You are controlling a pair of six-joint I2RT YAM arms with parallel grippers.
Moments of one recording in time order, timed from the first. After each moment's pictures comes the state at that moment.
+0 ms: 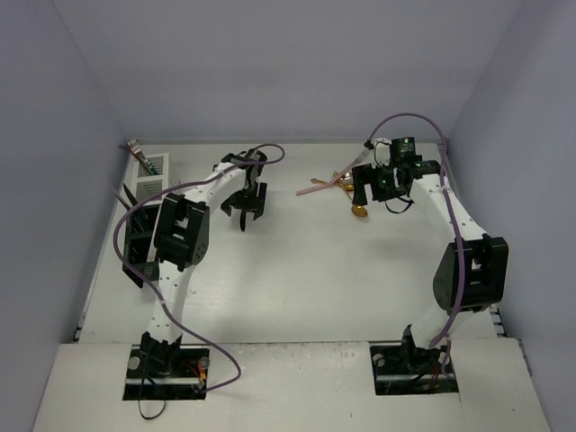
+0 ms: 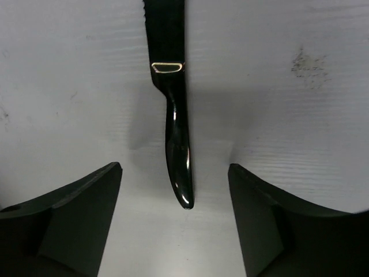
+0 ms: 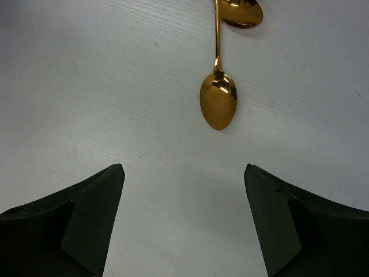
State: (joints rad) left arm -0.41 2.26 1.92 -0.99 -0.18 -0.30; right arm 0.12 1.65 1.38 -0.67 -0.26 -0.12
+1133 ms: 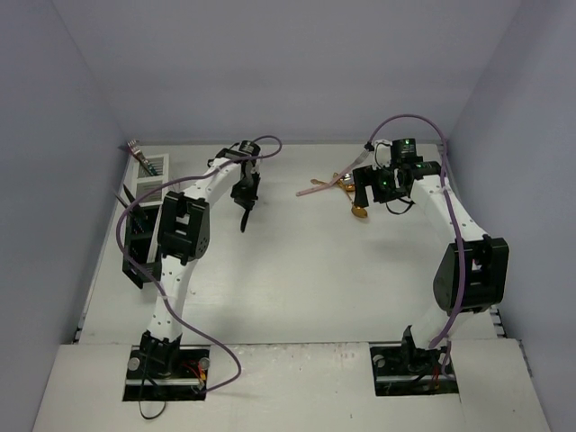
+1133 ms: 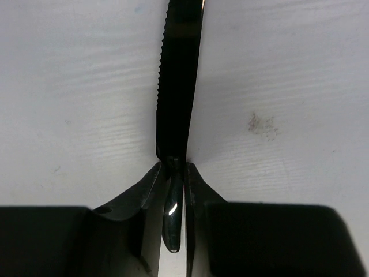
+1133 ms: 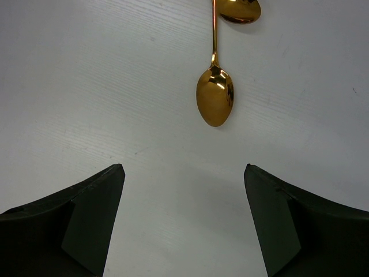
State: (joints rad) left arm -0.35 2.39 2.08 -0.95 0.00 -0.23; right arm 0.11 1.65 1.37 -0.68 -0.26 -0.14
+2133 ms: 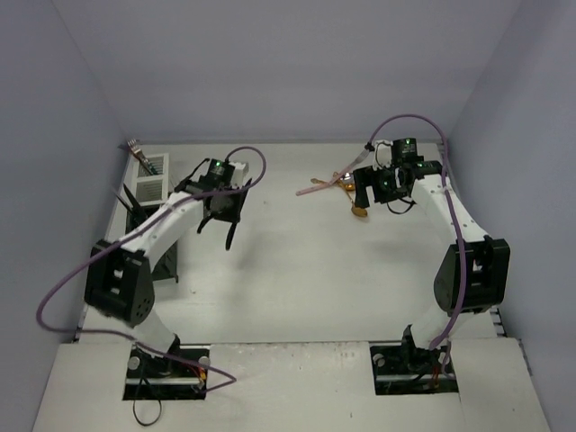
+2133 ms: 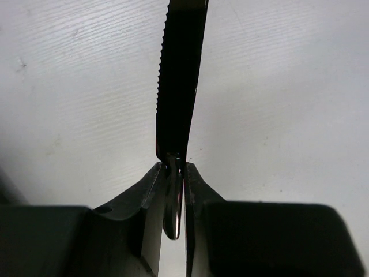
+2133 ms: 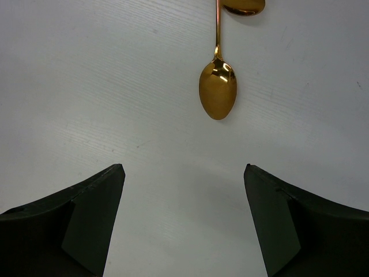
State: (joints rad) left arm -0.39 1.69 1.35 -0.68 0.03 -0.16; right arm 0.11 1.64 1.37 -0.71 -0.26 -0.15
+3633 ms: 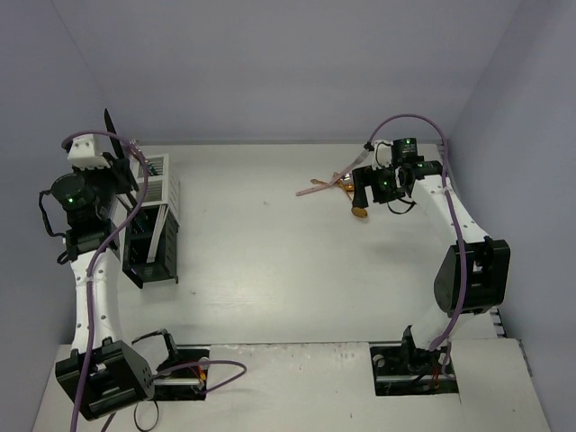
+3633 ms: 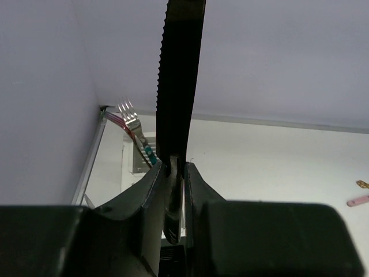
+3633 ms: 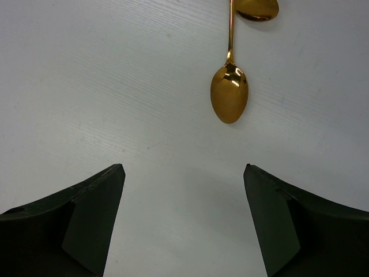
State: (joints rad) left arm 0.36 1.06 0.98 0.08 0.35 -0.10; right arm 0.11 1.64 1.38 -0.71 -0.30 -0.14
